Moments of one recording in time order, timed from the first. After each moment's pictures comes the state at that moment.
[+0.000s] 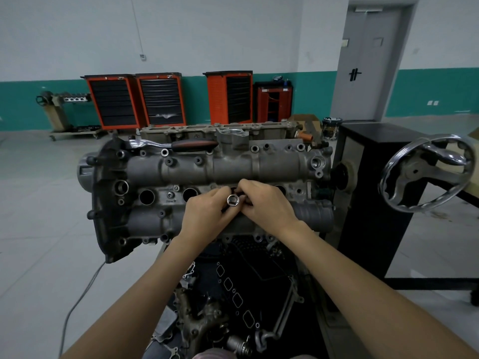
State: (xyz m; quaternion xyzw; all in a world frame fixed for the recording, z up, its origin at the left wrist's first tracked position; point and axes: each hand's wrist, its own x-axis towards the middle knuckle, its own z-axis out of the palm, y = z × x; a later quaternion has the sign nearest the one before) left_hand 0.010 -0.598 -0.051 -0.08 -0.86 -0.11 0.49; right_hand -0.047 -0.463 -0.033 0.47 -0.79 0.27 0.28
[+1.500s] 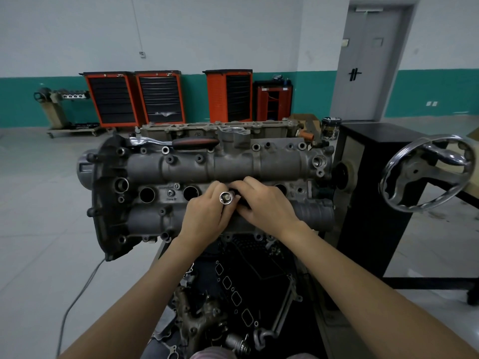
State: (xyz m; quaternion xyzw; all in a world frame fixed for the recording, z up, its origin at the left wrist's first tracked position) left_hand 0.017 -0.598 -0.053 -0.10 -0.86 -0.13 0.49; right_hand -0.041 -0.461 -0.032 0.49 -0.80 0.21 0.29
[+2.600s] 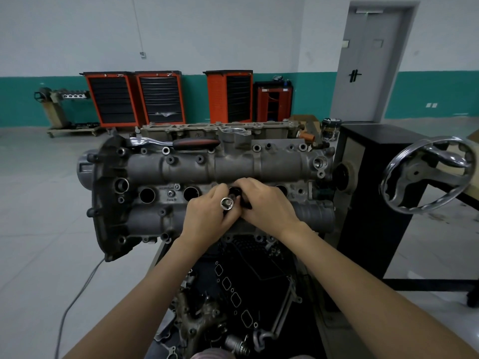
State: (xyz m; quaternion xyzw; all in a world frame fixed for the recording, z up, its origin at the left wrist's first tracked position) left_hand 0.013 -0.596 -0.053 -0.08 -0.85 -0.11 0.51; right_hand -0.042 -0.463 -0.032 0.48 -0.79 0.25 0.28
